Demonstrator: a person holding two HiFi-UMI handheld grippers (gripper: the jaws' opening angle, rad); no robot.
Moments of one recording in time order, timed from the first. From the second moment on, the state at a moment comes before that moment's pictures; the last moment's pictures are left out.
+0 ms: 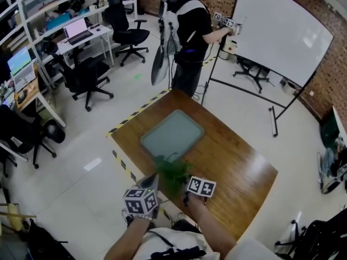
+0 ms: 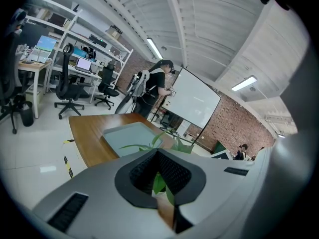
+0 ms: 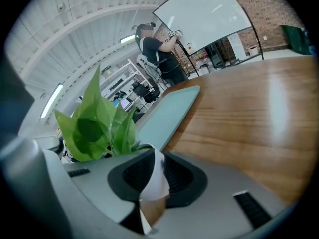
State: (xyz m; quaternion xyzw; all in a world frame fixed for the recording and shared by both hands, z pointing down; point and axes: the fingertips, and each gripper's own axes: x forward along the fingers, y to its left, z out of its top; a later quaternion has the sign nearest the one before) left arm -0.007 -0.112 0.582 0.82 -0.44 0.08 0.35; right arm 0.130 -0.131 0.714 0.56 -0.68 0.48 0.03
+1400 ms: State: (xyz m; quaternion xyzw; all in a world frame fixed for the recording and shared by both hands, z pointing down) left arm -0.011 -0.081 0.577 0.83 -0.46 0.11 0.28; right arm 0.178 -0.049 0.624 0.57 -0.74 0.33 0.13
